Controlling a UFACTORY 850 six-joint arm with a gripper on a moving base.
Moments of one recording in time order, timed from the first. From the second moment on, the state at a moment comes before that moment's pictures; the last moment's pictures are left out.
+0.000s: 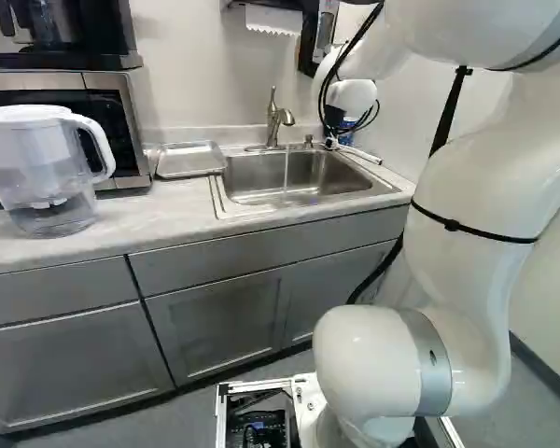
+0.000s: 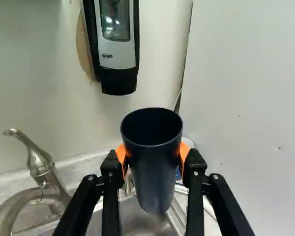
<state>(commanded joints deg) -9.0 -8.7 -64.2 9.6 28.7 -10.6</state>
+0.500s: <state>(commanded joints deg) -9.4 -8.8 -64.4 1.9 23.8 2.8</state>
